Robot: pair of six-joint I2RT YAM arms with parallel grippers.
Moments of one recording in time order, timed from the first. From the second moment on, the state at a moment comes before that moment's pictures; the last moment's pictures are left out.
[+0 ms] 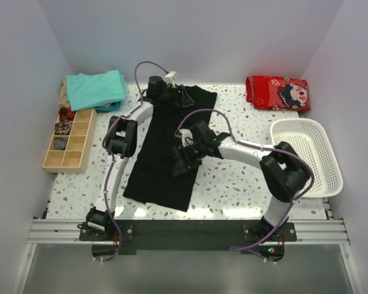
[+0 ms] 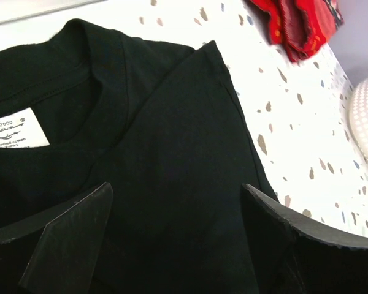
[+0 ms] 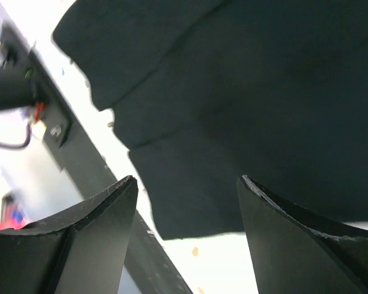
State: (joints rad) left arm -0.29 2.70 2.21 0.08 0.72 -0.36; right arm 0.70 1.74 1.11 -0.33 -0.55 0.33
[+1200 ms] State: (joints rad) left arm -0.27 2.47 1.83 0.18 0.57 -0.34; right arm 0.87 1.72 0.99 -0.43 -0.37 0.40
